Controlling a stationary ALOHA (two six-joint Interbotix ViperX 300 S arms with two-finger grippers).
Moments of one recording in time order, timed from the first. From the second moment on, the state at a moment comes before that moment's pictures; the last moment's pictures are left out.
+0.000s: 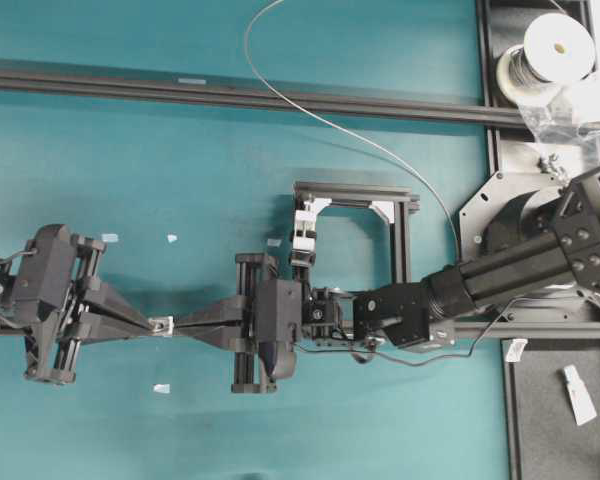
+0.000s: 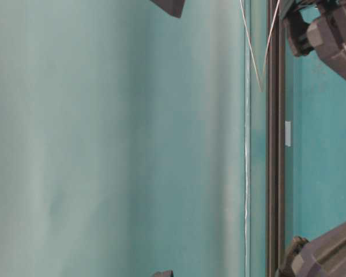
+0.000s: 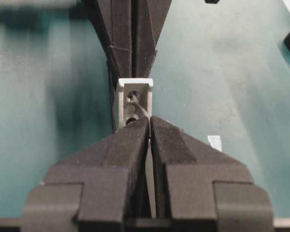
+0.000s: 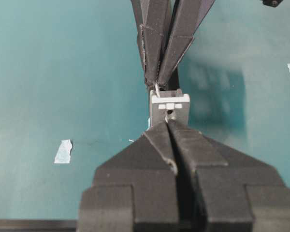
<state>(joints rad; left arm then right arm) -0.27 0.25 0.87 -0.06 -0.77 -0.16 0.38 0.32 0.77 0.51 -0.76 -0.01</state>
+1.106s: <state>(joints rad) -0.29 0.17 0.94 -0.06 -0.66 -0.20 0.40 0.27 0.79 0.51 -0.73 -0.02</state>
